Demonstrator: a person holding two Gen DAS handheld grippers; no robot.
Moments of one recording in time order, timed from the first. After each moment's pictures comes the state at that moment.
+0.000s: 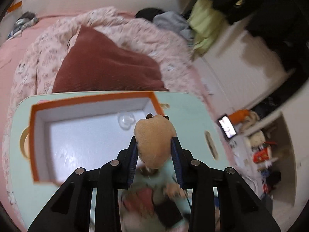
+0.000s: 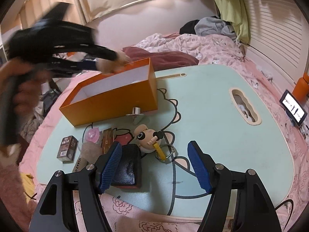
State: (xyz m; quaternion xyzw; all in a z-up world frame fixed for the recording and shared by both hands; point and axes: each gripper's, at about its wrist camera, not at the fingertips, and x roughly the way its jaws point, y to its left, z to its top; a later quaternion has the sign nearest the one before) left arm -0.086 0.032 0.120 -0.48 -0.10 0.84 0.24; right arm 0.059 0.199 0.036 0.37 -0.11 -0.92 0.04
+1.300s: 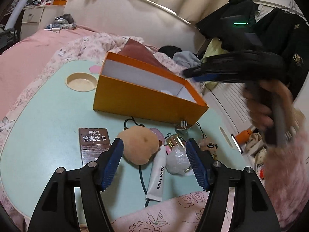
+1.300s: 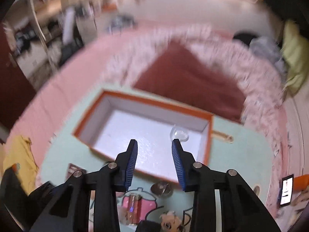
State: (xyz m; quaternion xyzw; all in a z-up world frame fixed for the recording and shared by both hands) left arm 0.056 -0.060 0.029 -0.34 -0.20 0.91 0.16; right arm -0.144 0.105 0.100 0.51 0.07 -0.84 0.16
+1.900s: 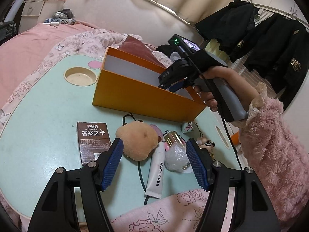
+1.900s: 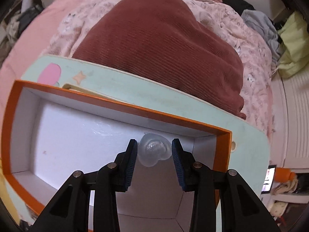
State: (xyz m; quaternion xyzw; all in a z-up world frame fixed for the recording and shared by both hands) left arm 0.056 -0.064 0.022 -0.34 -0.22 0.90 0.18; right arm -0.231 0.089 0.018 0.61 0.15 -0.78 0.03
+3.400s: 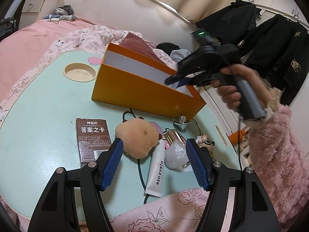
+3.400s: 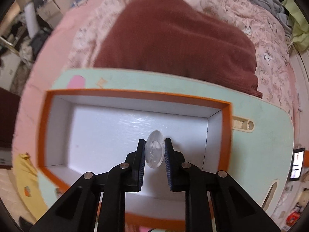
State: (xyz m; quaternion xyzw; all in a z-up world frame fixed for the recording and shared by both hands) left arm 0.055 -0.063 0.019 -0.35 -0.23 0.89 0.18; right arm -0.207 0.120 0.051 0.61 0.00 -0.78 0.10
